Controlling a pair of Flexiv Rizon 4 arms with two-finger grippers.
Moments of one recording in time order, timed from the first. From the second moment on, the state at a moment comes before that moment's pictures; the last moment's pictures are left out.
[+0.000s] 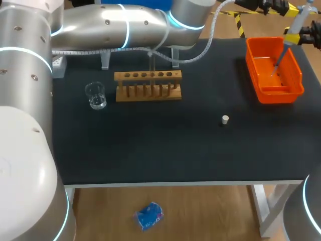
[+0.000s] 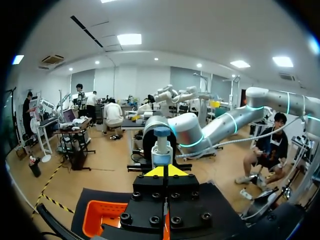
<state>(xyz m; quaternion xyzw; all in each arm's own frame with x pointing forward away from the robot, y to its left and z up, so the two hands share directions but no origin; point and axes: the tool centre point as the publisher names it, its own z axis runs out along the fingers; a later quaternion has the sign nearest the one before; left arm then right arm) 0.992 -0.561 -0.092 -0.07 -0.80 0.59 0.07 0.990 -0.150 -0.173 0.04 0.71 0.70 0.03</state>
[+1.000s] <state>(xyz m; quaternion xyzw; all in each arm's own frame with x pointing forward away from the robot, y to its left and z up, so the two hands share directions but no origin) 0.994 -0.553 -0.051 -0.09 -0.81 0.58 0.03 0.990 -0.150 -0.173 0.04 0.71 0.70 0.03</state>
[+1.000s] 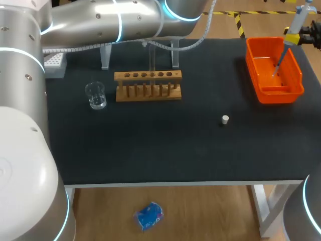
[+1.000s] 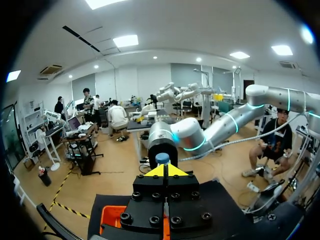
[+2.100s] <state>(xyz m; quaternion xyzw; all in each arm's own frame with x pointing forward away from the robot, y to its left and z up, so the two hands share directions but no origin) 0.994 -0.566 -0.068 -0.09 -0.80 0.59 0.06 0.990 -0.150 -0.174 0.04 0.71 0.70 0.03</state>
